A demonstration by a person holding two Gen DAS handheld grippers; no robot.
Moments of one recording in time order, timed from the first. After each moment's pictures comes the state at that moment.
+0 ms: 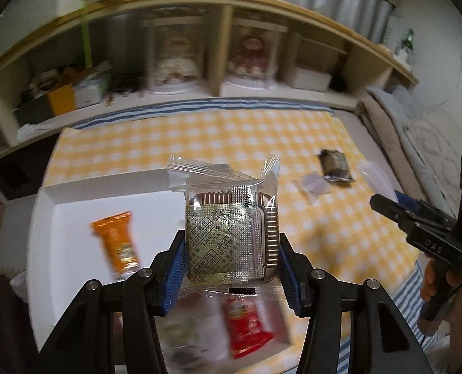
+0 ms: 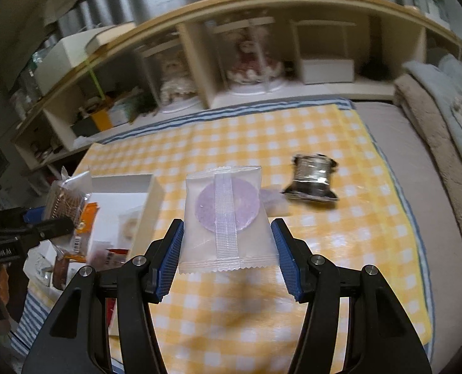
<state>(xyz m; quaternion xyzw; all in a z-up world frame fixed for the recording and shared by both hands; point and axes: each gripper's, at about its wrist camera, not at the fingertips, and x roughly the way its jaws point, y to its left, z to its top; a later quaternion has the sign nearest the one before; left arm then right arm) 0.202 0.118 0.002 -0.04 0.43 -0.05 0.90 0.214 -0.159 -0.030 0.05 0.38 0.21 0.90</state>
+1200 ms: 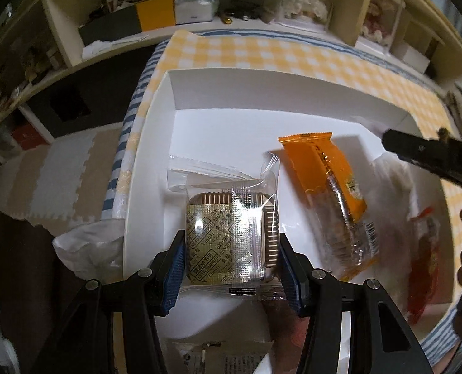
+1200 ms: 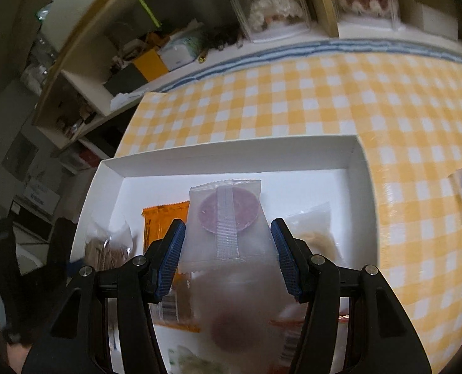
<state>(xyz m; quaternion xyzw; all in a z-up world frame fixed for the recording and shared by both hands) 0.215 0.271 -0.100 -0.03 0.53 0.08 0.85 0.266 0.081 -0.093 0.10 0.49 0.29 0.81</state>
